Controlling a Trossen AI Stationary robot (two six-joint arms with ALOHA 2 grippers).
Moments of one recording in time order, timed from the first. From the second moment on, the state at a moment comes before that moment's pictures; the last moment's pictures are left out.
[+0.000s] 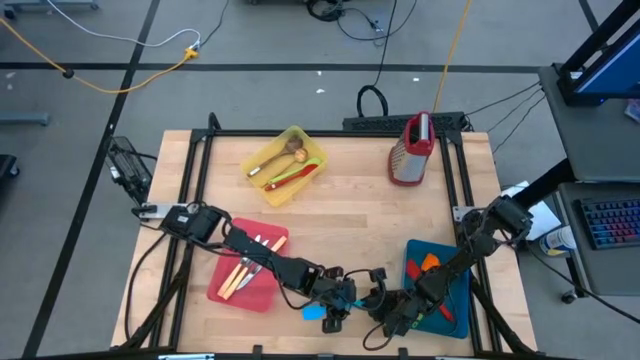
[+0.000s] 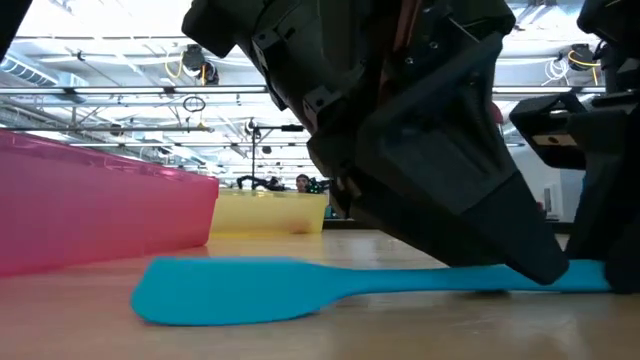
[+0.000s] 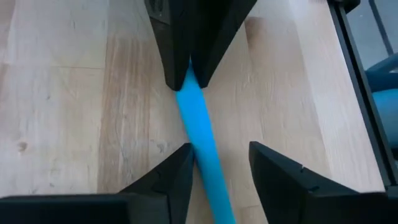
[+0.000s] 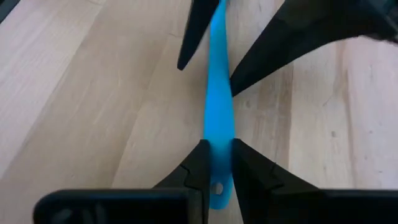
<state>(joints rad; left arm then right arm) -0.42 2.28 1.57 -0.11 0.05 -0.42 0.75 1.85 0.87 -0.03 0.50 0.30</state>
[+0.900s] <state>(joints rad) -0.39 2.28 1.57 -0.11 -0.03 -0.34 0.75 1.84 0.87 0.05 0.55 0.41</state>
